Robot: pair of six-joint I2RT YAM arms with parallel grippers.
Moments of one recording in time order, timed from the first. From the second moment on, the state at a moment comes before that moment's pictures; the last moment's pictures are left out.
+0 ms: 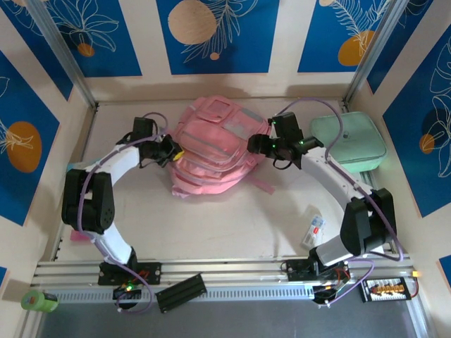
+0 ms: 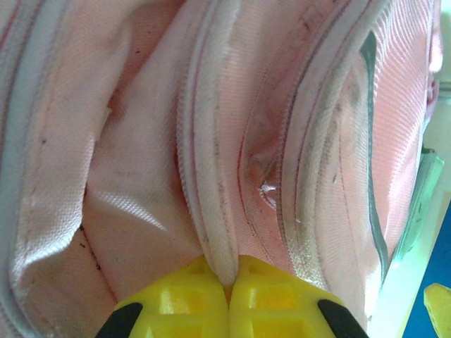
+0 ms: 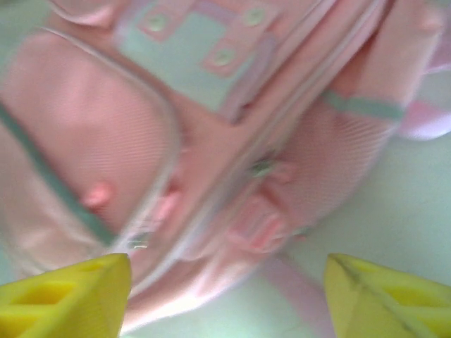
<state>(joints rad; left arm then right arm) -0.17 1.70 1.12 -0.33 0.57 -0.87 0.38 1.47 1.15 -0.49 -0.17 0.52</state>
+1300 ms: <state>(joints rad) -0.27 1.69 1.08 -0.25 0.51 -0.99 0.38 1.76 1.26 -0.39 -0.45 0.42</state>
